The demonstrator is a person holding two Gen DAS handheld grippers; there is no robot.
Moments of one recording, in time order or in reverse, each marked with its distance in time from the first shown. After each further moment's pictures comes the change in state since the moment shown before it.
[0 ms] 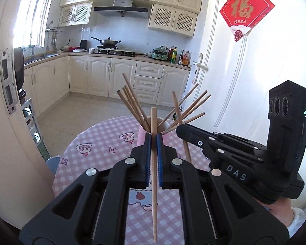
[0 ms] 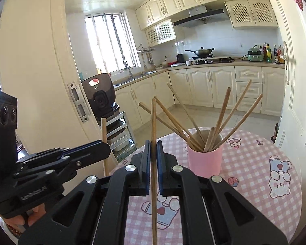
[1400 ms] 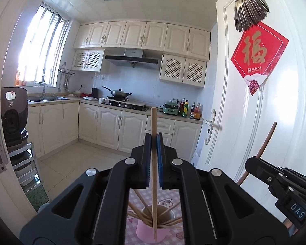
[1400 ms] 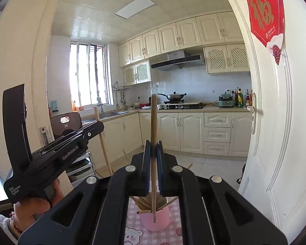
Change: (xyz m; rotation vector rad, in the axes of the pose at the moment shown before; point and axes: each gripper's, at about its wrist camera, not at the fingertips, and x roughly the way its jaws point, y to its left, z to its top) left arm 0.052 -0.018 0.104 -0.017 -0.402 0.104; right arm -0.044 -0.046 0.072 -0.099 -0.296 -0.230
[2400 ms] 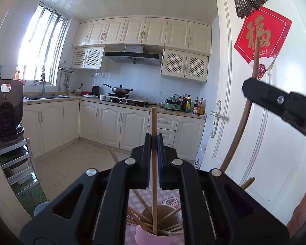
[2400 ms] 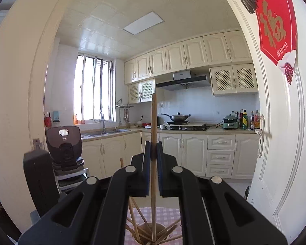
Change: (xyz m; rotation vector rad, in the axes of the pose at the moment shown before) left arm 0.046 -0.003 -0.052 0.023 0.026 0.011; right arm 0.043 0.005 0.000 -0.055 -0.089 0.028
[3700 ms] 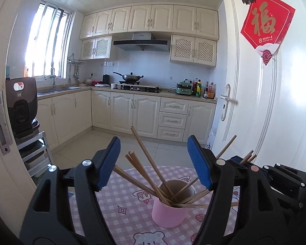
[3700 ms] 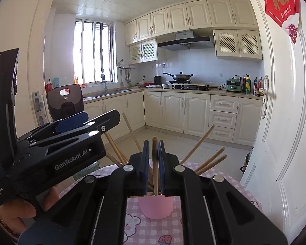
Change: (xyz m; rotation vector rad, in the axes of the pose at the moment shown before) left arm -0.037 0.002 -0.001 0.052 0.103 0.098; right arm -0.009 0.010 -0.053 0.013 0.241 0.010
